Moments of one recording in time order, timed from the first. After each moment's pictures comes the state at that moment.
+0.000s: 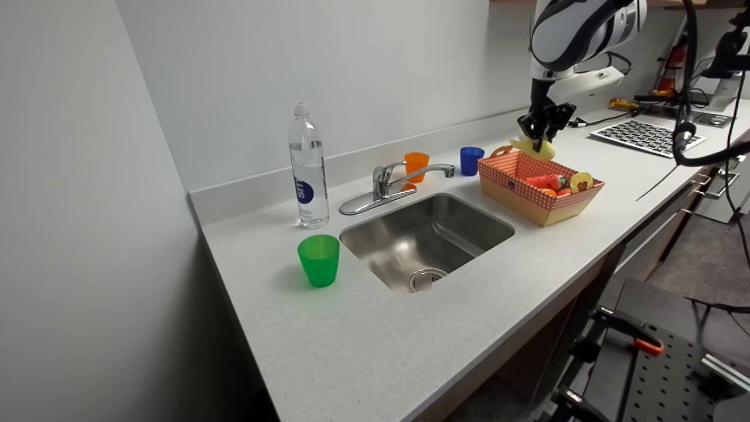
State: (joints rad) arm -0.29 0.12 -0.31 -2.17 -0.29 2.38 0.16
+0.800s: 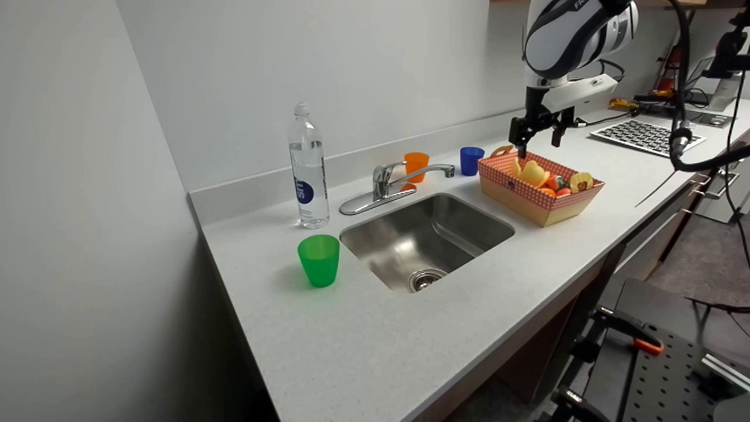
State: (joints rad) arm -0.28 0.14 -0.30 -2.18 -0.29 2.37 0.17
